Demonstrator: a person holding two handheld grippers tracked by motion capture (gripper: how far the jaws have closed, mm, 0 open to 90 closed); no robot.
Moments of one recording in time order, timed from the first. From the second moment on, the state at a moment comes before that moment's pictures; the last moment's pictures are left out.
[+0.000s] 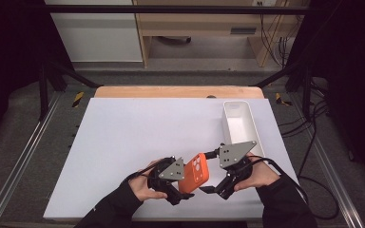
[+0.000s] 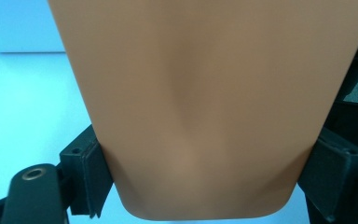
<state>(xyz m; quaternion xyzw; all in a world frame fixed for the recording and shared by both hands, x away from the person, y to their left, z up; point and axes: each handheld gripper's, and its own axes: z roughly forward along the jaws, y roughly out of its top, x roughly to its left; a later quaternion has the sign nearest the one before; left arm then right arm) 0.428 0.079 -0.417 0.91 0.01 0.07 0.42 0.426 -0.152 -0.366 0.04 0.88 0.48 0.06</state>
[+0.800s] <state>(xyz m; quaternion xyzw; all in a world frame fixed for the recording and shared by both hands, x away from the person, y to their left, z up) 0.423 0.074 -0.418 0.91 0.00 0.06 0.42 0.427 -0.145 -0.374 0.00 0.86 0.50 0.03</state>
